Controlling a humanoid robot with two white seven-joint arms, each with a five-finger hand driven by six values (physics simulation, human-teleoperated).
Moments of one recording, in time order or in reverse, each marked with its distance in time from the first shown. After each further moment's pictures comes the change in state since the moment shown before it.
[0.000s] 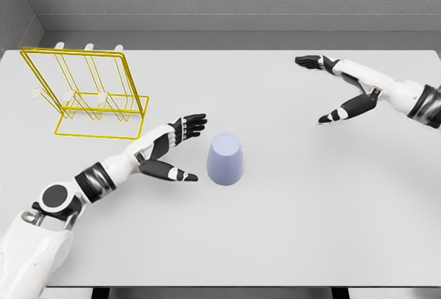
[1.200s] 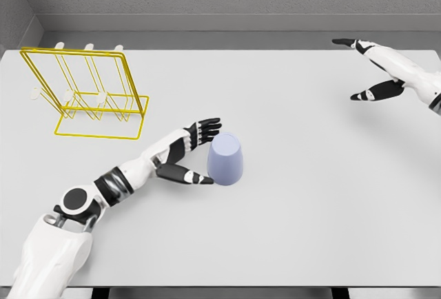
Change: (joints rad) left arm -0.005 -0.079 -0.025 0.050 -0.002 -0.004 0.000; right arm 0.046 0.004 -0.099 0.106 0.375 0.000 -0.291
